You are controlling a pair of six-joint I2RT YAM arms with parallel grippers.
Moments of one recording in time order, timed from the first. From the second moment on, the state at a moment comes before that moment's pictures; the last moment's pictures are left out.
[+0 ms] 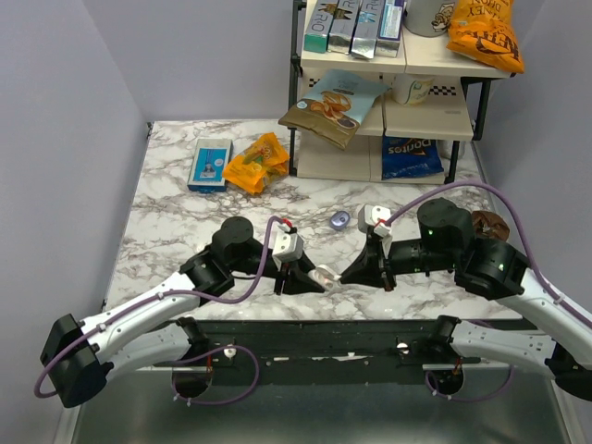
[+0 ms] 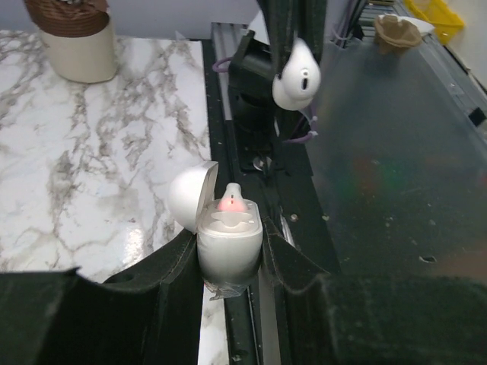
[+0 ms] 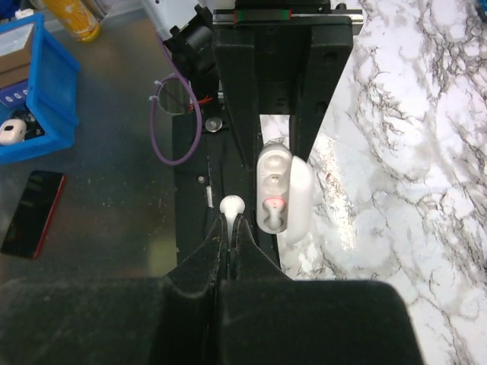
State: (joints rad) left arm -0.86 0.93 0.63 0.18 0.86 -0.05; right arm 0.97 0.87 1.16 -0.69 -0.52 -0.06
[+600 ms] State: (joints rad) left arm -0.86 1.00 0.63 0.32 1.04 -0.19; right arm 1.08 0.91 1.14 -0.68 -0.43 -0.09
